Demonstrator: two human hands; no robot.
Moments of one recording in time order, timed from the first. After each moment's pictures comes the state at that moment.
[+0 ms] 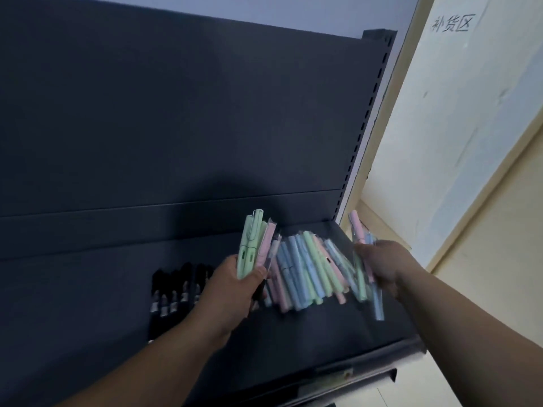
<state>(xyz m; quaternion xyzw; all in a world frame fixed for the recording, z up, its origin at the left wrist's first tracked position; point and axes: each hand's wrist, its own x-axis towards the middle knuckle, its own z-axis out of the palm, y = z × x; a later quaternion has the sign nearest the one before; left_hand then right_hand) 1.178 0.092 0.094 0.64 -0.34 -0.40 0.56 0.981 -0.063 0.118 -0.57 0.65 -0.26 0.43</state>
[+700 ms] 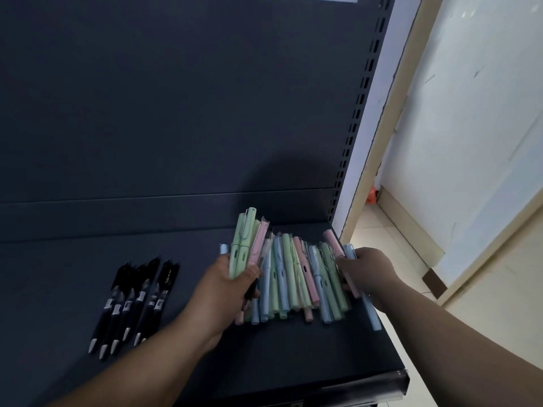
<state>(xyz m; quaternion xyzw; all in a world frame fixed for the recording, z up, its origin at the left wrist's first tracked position) 1.122 0.031 0.084 0.69 -0.25 -0.38 0.57 0.956 -0.140 0.076 -0.66 0.60 -0.16 0.41</state>
